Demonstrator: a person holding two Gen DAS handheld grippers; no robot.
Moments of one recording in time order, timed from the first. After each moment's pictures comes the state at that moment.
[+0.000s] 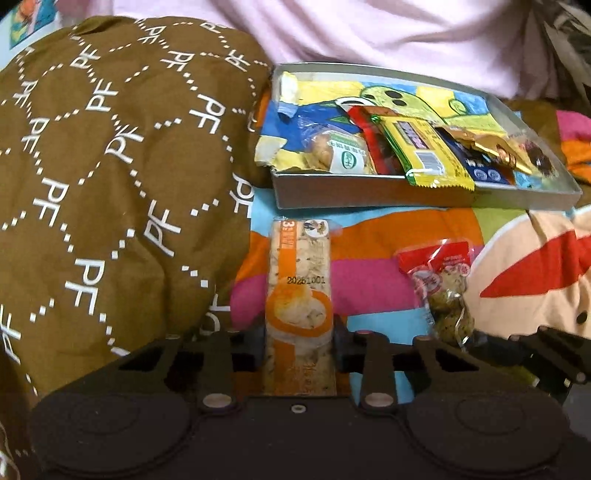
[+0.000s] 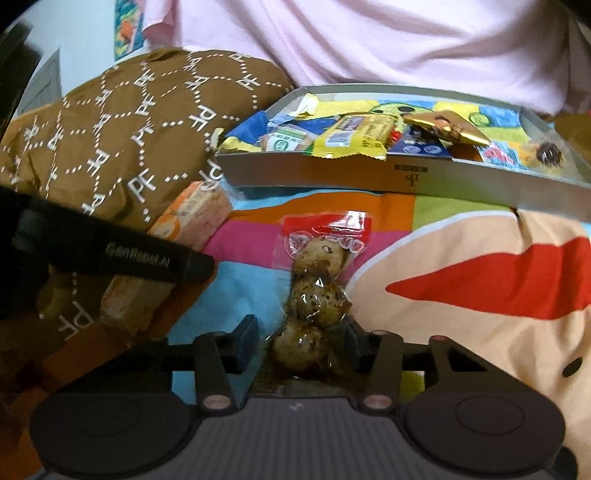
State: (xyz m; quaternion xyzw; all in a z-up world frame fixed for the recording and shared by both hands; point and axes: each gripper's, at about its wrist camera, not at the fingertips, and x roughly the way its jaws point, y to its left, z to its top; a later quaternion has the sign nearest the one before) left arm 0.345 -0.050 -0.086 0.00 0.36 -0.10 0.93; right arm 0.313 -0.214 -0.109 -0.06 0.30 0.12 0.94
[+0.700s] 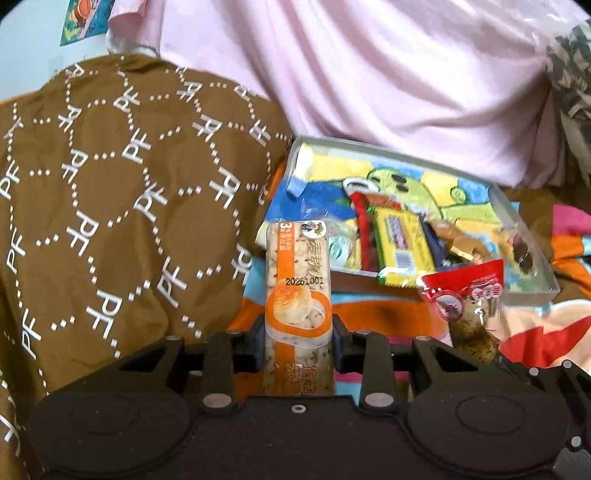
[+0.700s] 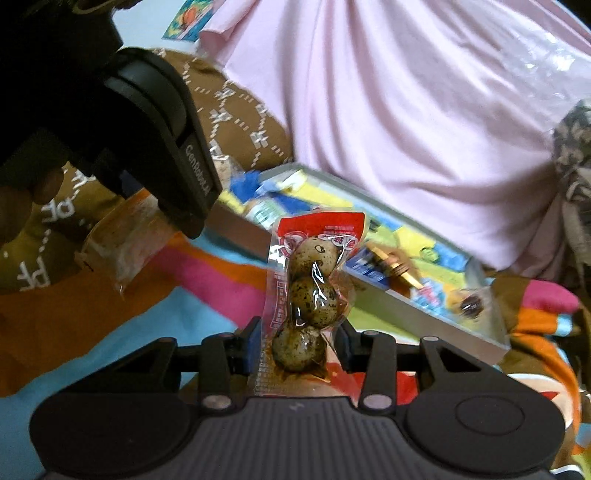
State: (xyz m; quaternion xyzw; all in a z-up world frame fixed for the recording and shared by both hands) left arm 0.327 -0.060 -0.037 -0.08 0.29 -0.07 0.95; right arm 0.273 -0.198 -0.081 -0.25 0.16 0.04 0.96
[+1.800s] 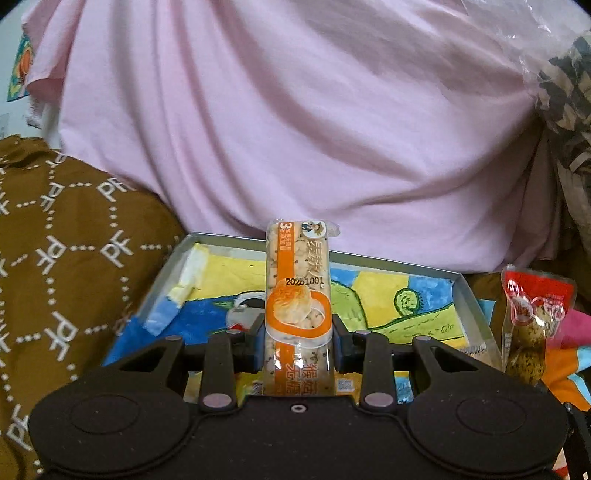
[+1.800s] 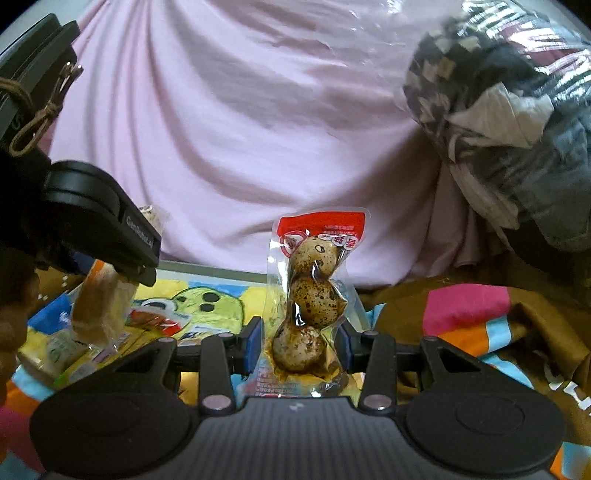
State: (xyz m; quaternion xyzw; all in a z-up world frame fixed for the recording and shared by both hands) left arm 0.444 -0.183 0.022 -0.09 0.22 -0.08 0.97; right arm 0.367 -0.318 -0.017 -0.07 0.07 -0.08 0.99
